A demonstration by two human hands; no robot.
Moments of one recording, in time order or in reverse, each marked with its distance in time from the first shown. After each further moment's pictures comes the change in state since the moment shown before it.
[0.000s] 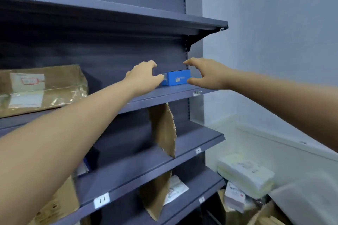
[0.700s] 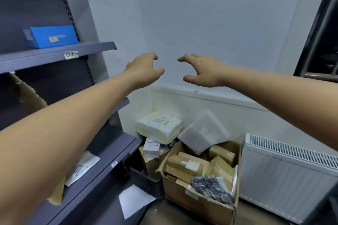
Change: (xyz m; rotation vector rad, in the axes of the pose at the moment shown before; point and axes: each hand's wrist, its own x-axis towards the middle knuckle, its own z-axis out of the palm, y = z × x) left_hand -0.024 0.281 0.218 -0.231 -0.325 0.328; right_hand -0.258 0.231 -0.023 -0.153 -0.201 0.421
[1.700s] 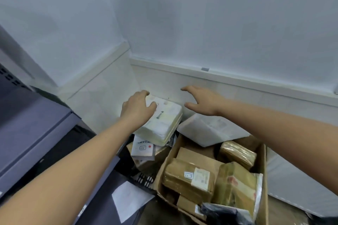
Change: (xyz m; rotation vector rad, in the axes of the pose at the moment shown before) left_hand 0.241 -0.150 0.326 -0.042 -0.329 -0.237; right_hand 0.214 0.218 0.315 0.271 -0.382 0.183
